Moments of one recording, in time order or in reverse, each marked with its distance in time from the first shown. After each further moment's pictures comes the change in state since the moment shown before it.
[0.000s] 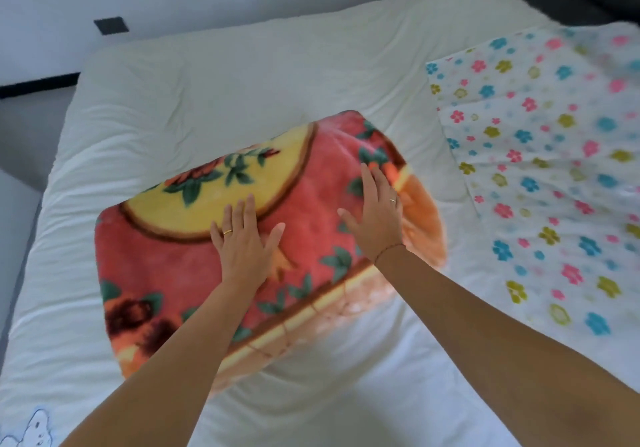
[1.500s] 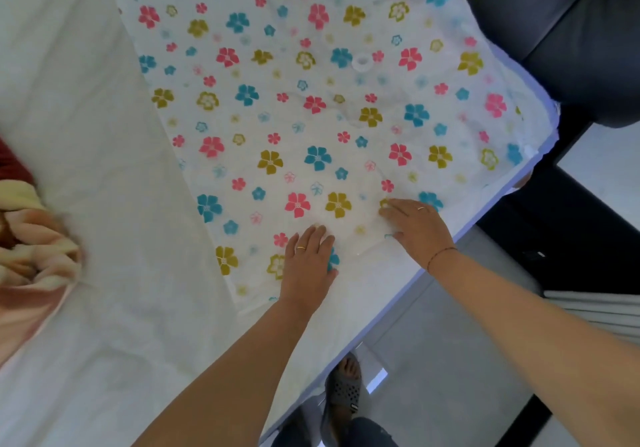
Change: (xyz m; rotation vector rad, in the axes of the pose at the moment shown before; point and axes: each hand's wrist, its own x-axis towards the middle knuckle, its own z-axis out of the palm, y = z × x) left_hand -0.226 0.547 0.371 0.103 -0.545 0.772; right_hand -0.181 0.697 -0.151 -0.269 -0.243 0.144
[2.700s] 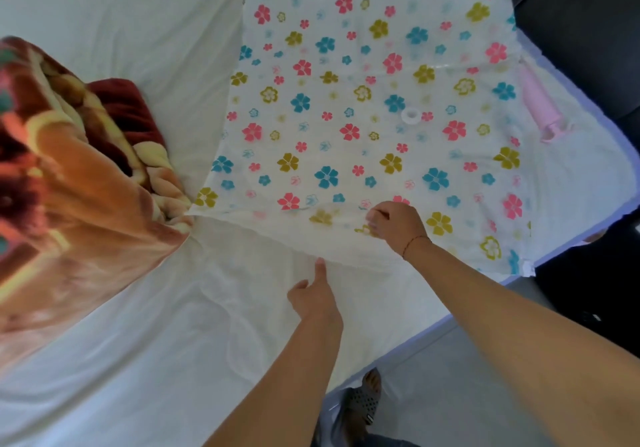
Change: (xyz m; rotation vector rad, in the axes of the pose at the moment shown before) left_hand -0.078 -0.028 -0.067 -1.581 0.417 -1.580; right_hand 0.070 -0.176 -0.039 0.660 -0.177 0.295
